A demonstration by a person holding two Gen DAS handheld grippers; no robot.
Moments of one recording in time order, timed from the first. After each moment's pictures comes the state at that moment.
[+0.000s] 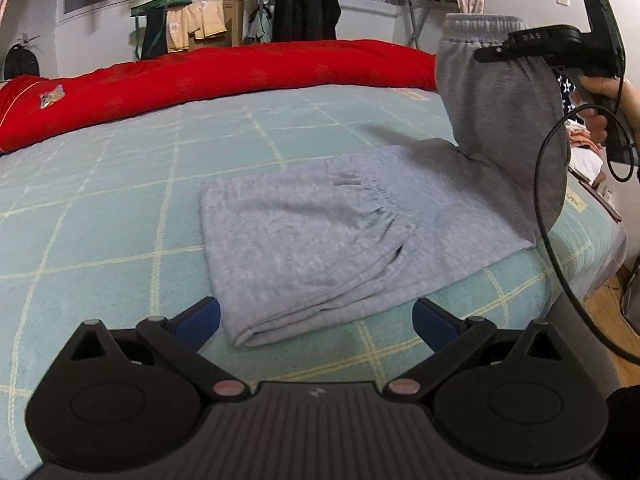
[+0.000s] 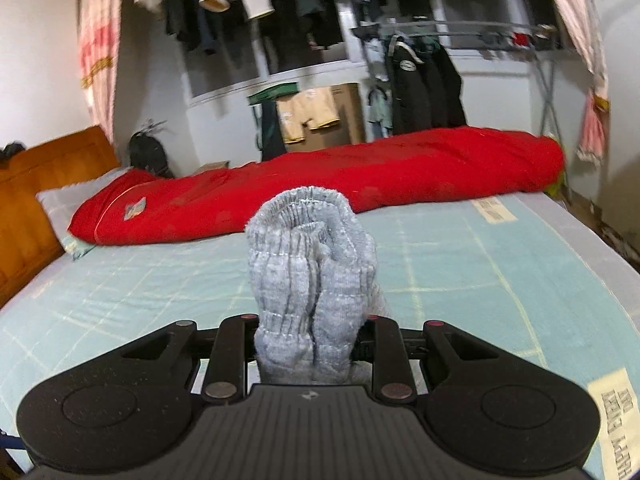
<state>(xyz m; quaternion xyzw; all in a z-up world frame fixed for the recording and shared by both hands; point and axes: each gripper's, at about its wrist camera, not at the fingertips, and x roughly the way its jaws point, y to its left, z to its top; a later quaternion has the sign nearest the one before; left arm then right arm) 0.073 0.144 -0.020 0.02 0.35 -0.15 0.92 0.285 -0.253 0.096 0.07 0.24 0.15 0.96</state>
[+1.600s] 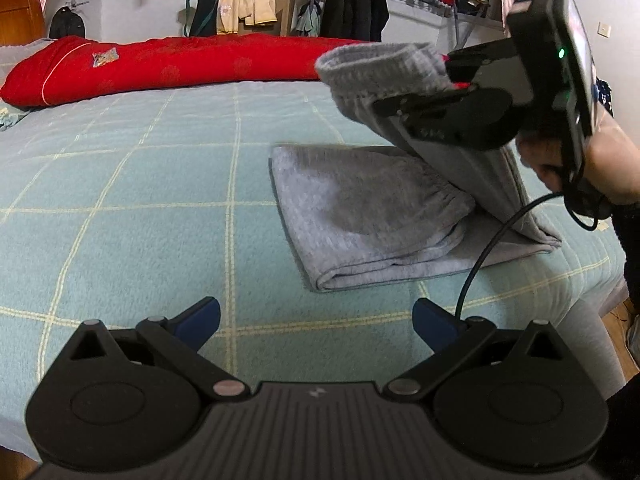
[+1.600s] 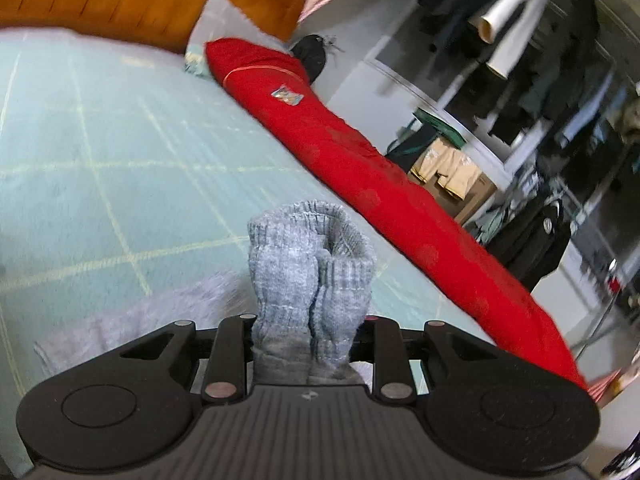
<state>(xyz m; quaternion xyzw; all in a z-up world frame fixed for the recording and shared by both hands) 0.046 0.197 -0.034 -0.03 0.36 -0.10 0.93 0.215 0.030 0.028 -0.37 0.17 0.22 0.89</state>
